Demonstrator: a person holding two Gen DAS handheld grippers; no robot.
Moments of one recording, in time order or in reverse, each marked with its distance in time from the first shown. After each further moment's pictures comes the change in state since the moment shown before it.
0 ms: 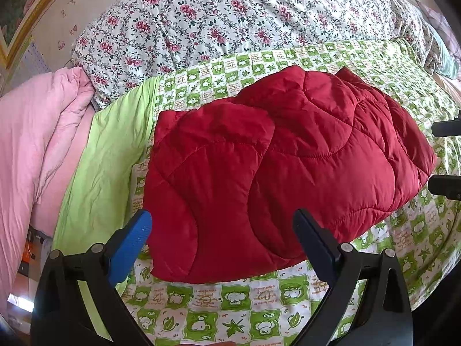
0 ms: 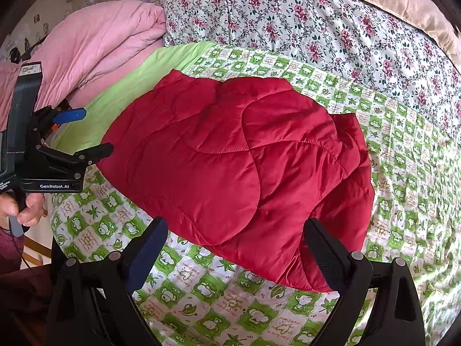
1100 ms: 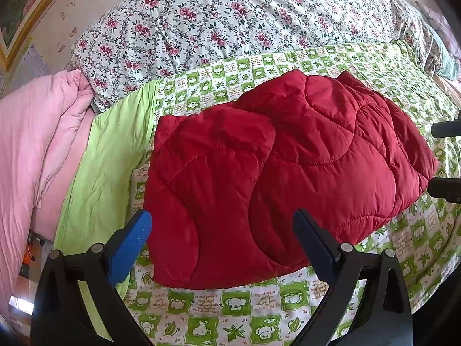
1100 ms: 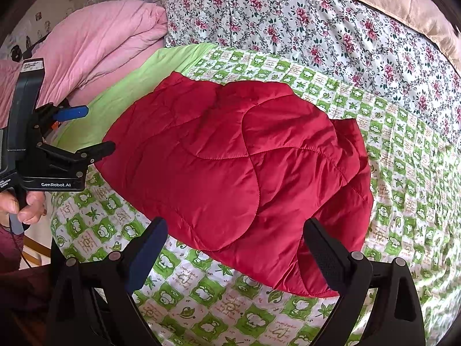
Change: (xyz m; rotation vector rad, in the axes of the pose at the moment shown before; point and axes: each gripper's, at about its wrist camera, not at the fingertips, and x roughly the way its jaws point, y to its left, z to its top) left arm 0.002 0.000 0.006 0.001 -0.010 0.001; right arm 0.000 0.000 0.006 -0.013 -0.006 -0.002
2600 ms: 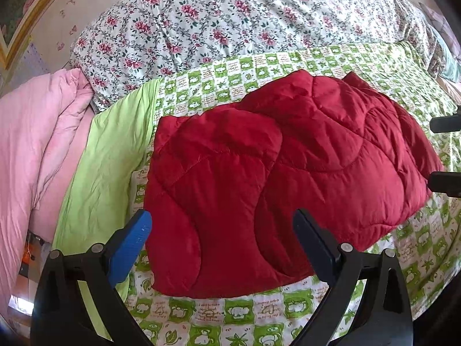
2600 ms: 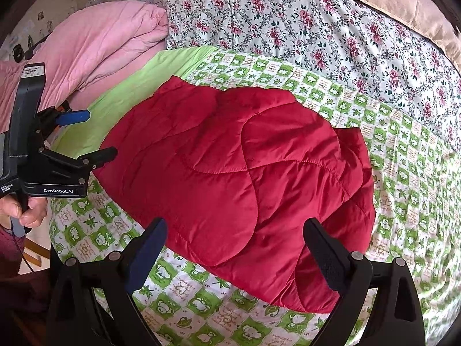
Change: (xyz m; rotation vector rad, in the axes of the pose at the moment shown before) left arm 0.015 0.002 0.005 -0.008 0.007 0.008; right arm 0.012 -0.008 0.014 -0.013 -0.009 0.017
